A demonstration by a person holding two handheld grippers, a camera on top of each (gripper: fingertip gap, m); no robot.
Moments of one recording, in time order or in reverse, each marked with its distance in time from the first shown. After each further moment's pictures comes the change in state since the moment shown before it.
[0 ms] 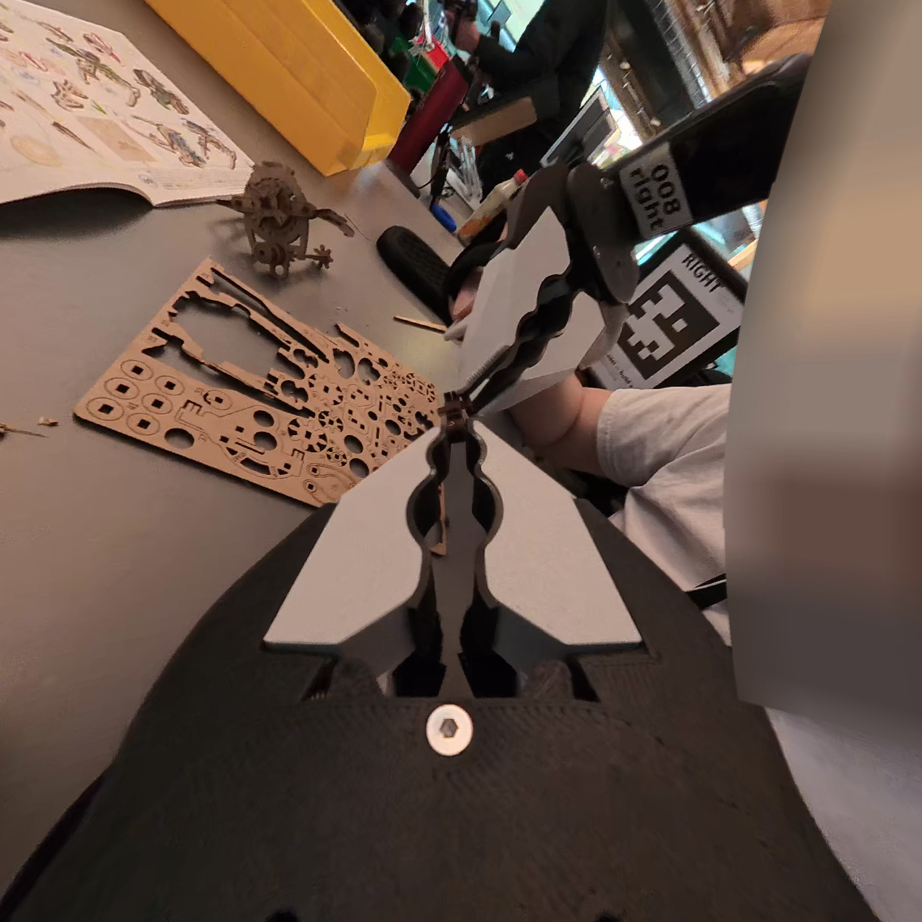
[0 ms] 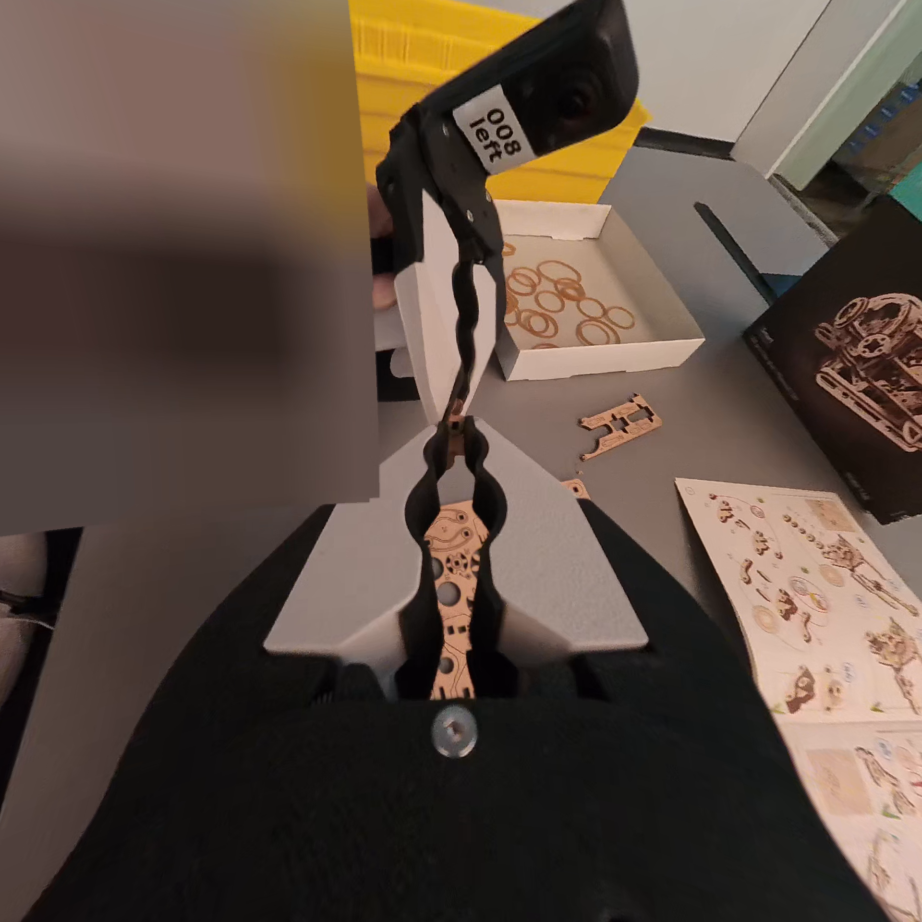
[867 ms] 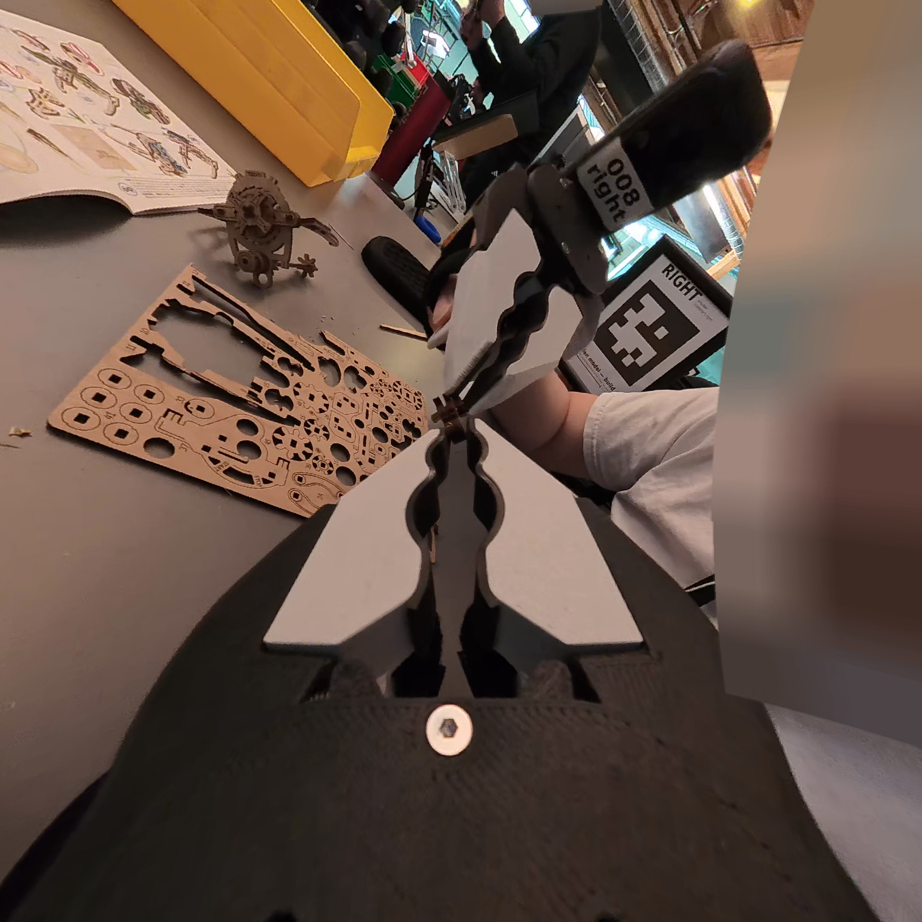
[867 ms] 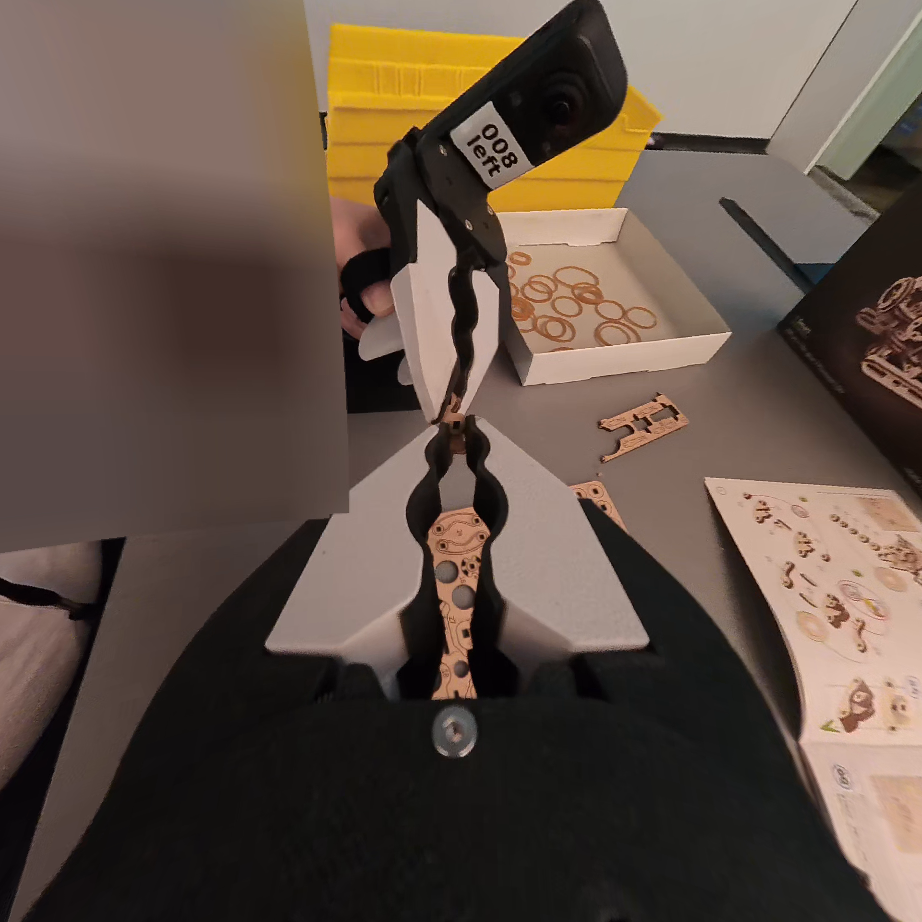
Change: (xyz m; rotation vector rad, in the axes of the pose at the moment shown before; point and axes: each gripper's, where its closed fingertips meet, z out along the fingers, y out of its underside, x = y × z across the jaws) left arm 0.005 -0.001 0.001 0.020 0.027 0.003; right arm 0.000 0.000 -0.002 0.042 -0.062 0.076
